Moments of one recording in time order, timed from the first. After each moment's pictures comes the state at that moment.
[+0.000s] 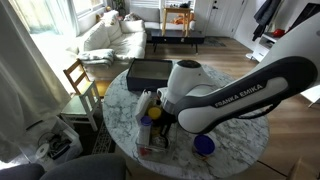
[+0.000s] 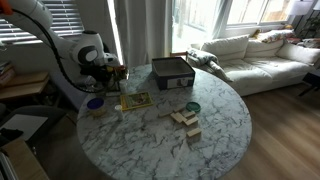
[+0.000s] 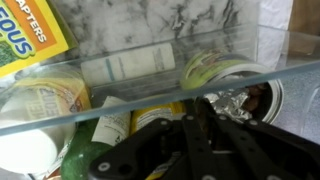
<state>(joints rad) 0.12 0.47 0.21 -1.99 0.03 2.58 -0.29</state>
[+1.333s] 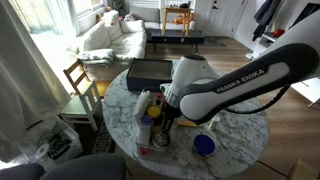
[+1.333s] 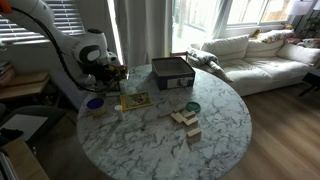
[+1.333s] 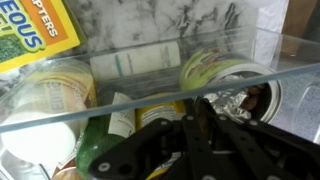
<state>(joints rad) 0.02 0.45 0.27 -1.99 0.11 2.55 -0.44</state>
